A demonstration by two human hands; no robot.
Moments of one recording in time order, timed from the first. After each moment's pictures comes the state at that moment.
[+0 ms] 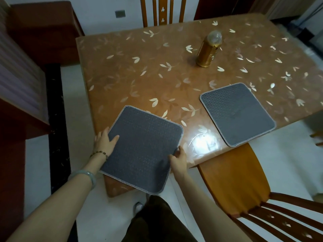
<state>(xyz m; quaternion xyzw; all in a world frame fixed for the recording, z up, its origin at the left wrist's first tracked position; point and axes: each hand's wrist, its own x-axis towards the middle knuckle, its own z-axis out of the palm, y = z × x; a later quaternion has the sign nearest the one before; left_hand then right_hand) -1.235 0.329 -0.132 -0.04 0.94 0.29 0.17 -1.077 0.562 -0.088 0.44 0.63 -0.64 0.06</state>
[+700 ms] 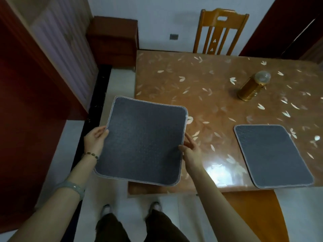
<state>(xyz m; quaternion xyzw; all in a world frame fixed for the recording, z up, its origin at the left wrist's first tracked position) -1.196 0.218 -0.038 -0.24 0.76 0.60 -0.03 -1.152 0.527 -0.024 0.27 0.64 -0.72 0.06</state>
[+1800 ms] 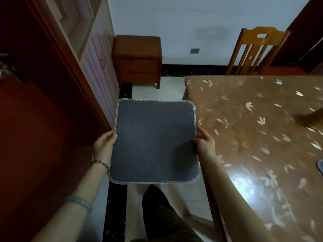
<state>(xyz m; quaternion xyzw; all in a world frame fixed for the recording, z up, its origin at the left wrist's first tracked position) -1.395 -0.072 -0.018 -0.27 0.64 0.72 -0.03 -1.392 0.229 -0.014 0.30 0.68 -0.67 0.00</state>
